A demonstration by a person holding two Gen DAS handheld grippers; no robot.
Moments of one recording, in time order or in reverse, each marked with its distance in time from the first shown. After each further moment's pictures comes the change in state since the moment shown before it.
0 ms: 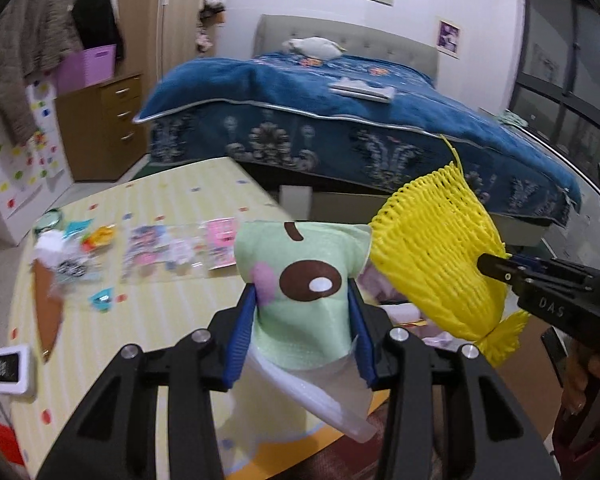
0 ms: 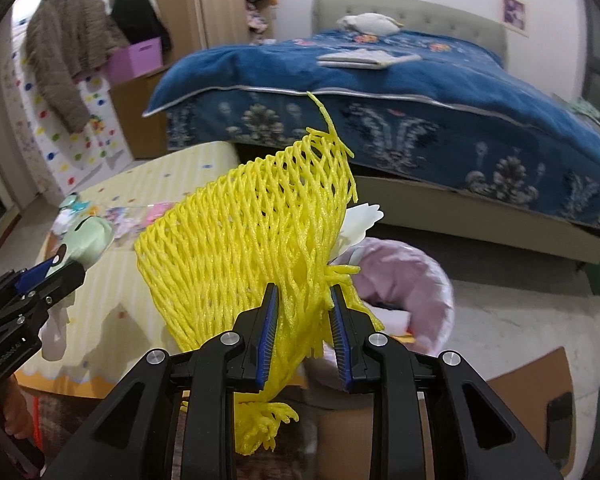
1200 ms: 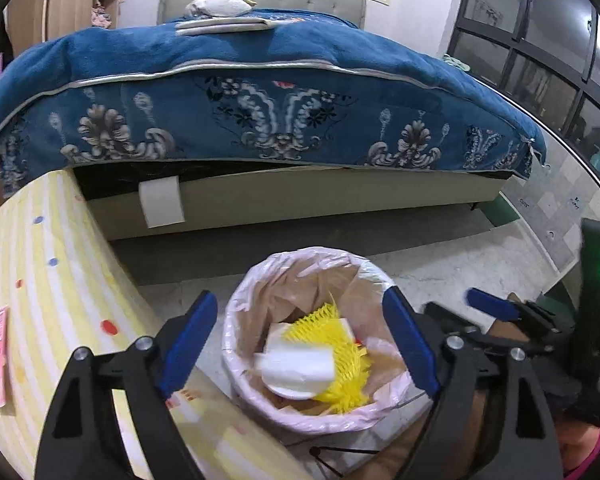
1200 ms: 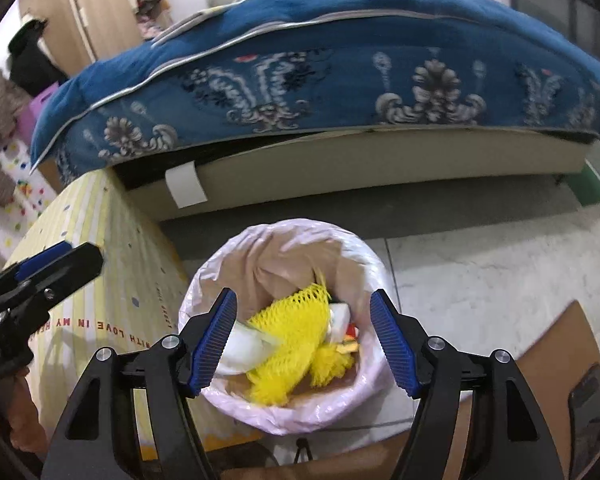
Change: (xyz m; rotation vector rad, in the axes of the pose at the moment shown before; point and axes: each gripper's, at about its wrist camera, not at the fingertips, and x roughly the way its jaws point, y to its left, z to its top) left arm 0.181 -0.130 0.053 0.140 0.145 -0.203; right arm 0.100 -0.149 -0.011 0.304 0.068 -0.095
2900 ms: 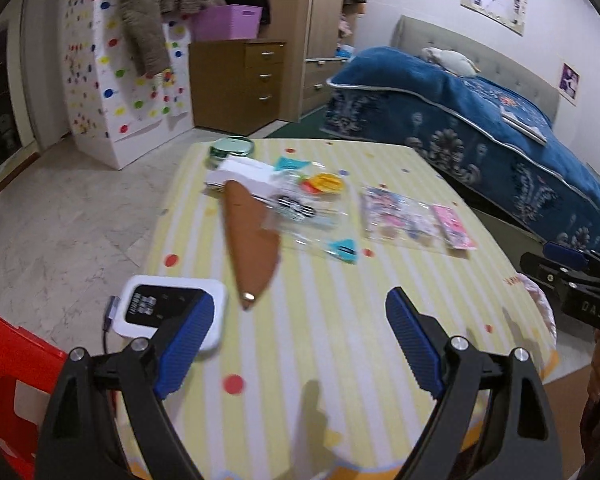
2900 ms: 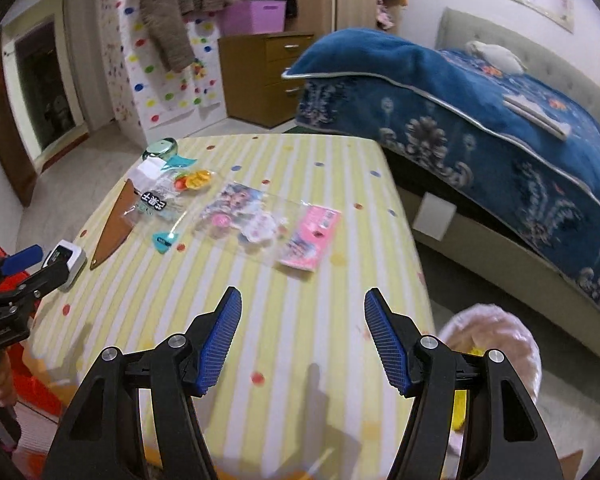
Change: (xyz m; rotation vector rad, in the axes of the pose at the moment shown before) left arm -0.268 0.246 -0.180 -0.467 -0.118 0.535; right arm -0.067 0.327 -0.058 -0.656 -0.009 0.328
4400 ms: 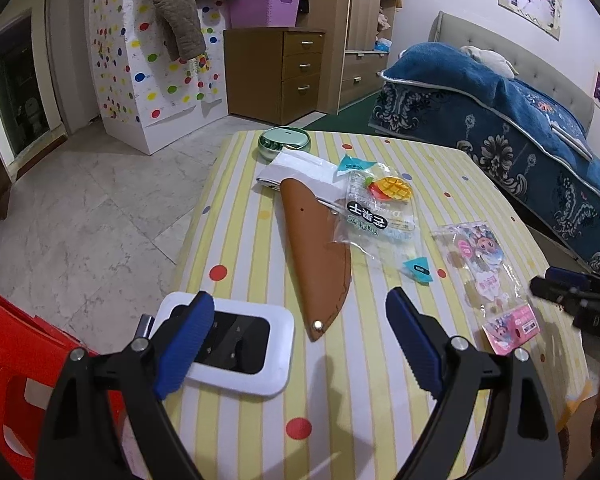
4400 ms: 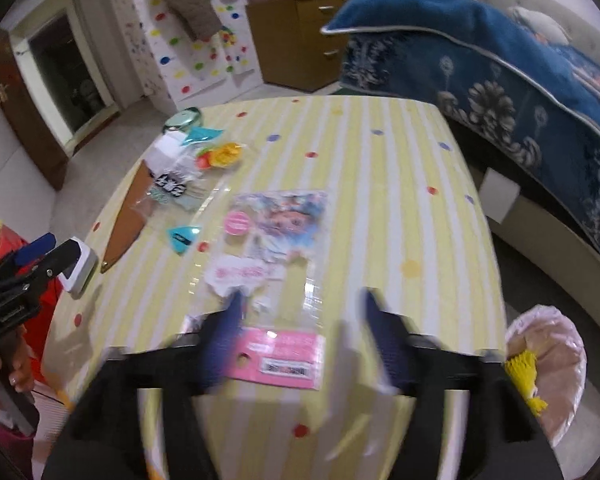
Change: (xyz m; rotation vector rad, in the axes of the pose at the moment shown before) left arm 0.028 0.038 0.013 -0.057 0.036 0.099; right arm 0.056 0.017 0.013 -0.012 0.137 0.170
